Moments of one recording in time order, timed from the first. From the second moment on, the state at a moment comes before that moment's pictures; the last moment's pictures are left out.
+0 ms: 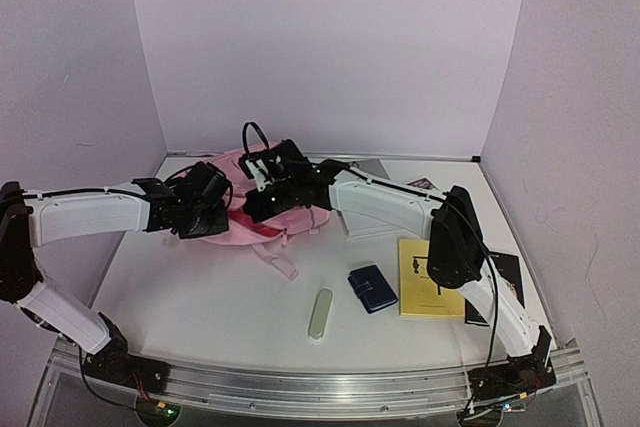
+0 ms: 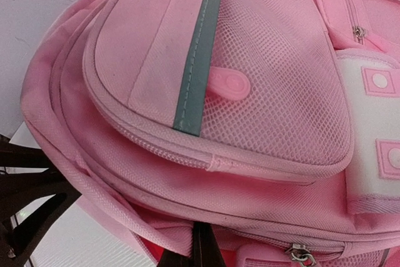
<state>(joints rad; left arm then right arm) -0.72 1.43 0.96 -0.48 -0.49 -0.79 0.96 2.54 2.39 -0.52 -0.13 0.24</state>
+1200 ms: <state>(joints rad) -0.67 0.99 0.82 -0.63 -0.44 -0.75 0.90 2.53 2.24 -0.46 -0.26 0.08</state>
